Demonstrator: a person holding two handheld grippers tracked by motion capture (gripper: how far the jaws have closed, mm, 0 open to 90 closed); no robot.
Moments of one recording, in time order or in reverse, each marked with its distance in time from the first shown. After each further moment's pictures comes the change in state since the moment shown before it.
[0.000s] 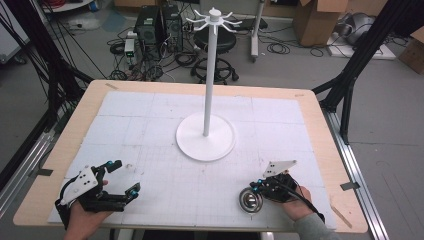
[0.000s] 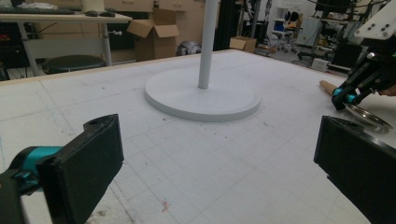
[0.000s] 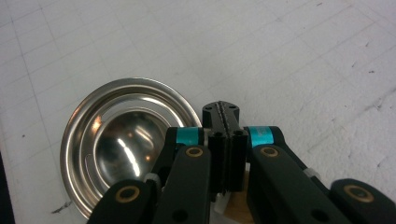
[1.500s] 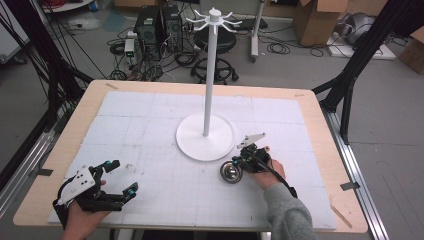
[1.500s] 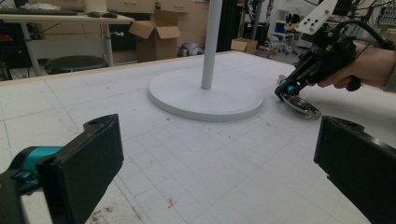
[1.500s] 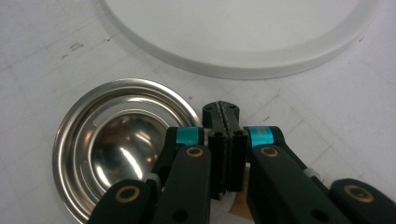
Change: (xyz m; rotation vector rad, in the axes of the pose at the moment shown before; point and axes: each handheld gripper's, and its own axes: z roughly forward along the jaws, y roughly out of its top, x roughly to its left) left arm 0.004 -0.001 -0.004 -0.008 0.006 -0.007; right arm -0.028 0.074 0.058 0.043 -0.122 0.038
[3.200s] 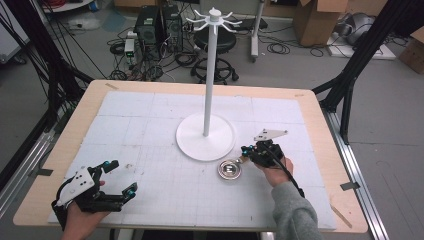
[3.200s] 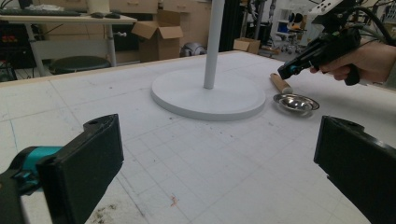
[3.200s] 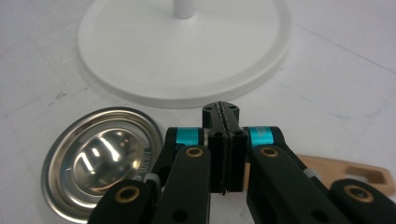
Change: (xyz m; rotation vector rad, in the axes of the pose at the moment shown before) left arm 0.000 0.000 -0.002 0.002 0.012 0.005; right arm -0.026 -0.011 -0.021 -0.196 -0.026 0.086
